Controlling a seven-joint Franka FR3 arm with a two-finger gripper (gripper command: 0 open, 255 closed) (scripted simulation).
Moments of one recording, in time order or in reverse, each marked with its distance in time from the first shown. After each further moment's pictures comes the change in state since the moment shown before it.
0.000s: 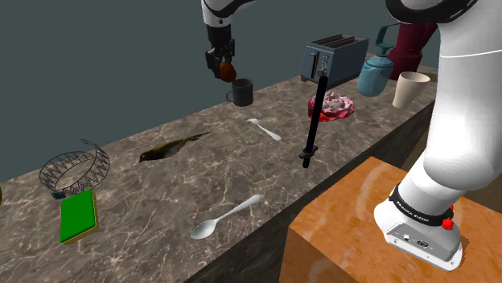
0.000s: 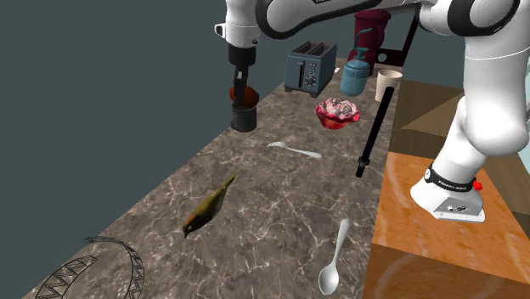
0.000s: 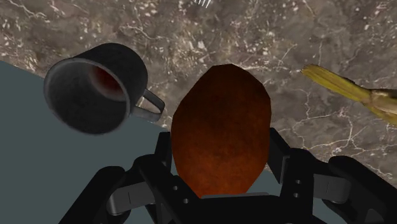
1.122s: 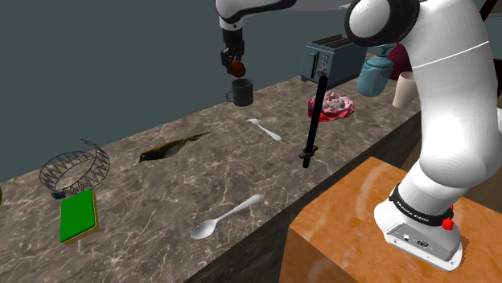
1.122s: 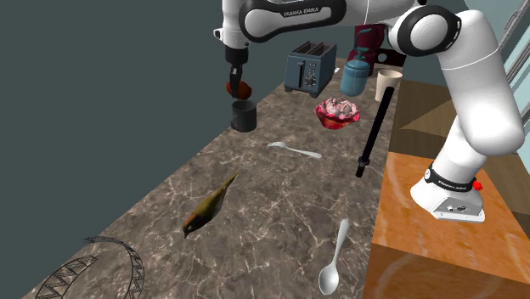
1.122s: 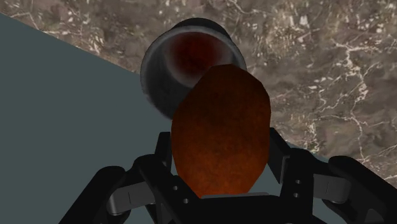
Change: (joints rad) arm -0.082 0.251 -0.055 0.305 -0.015 -0.041 -0.175
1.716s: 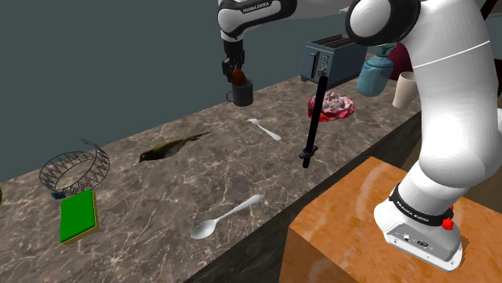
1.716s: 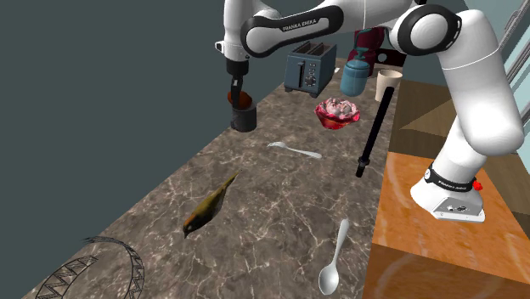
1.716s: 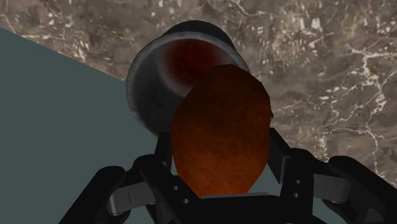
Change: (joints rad) arm -0.009 -0.005 -0.001 -0.105 -0.004 0.101 0.013
